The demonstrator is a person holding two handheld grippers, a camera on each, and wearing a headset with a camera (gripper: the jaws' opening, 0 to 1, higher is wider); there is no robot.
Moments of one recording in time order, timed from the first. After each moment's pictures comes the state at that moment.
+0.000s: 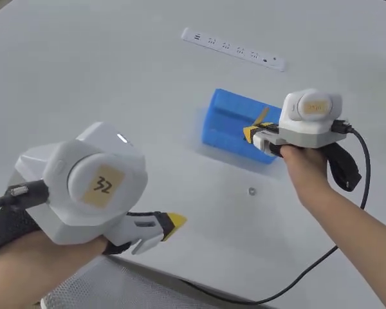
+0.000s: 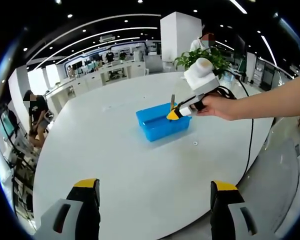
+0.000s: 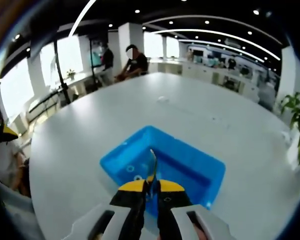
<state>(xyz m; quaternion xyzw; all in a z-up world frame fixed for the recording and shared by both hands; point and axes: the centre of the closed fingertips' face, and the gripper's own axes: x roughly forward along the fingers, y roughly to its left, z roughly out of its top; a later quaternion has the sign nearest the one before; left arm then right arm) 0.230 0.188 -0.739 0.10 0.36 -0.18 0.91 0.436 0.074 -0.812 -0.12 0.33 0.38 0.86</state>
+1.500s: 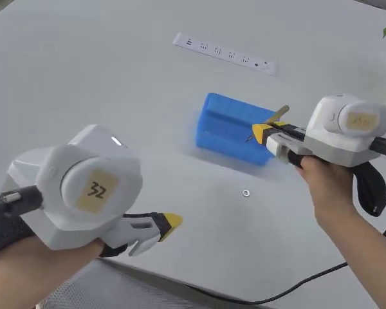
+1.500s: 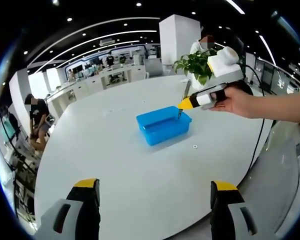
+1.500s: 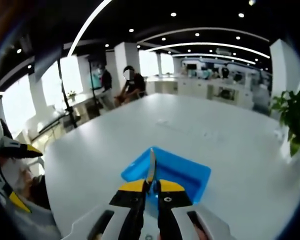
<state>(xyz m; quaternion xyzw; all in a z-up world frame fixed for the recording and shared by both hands) 0.231 0.187 -0.733 0.10 0.34 -0.17 0.92 0.388 0.052 -0.736 -0.05 0.27 0.38 0.89</state>
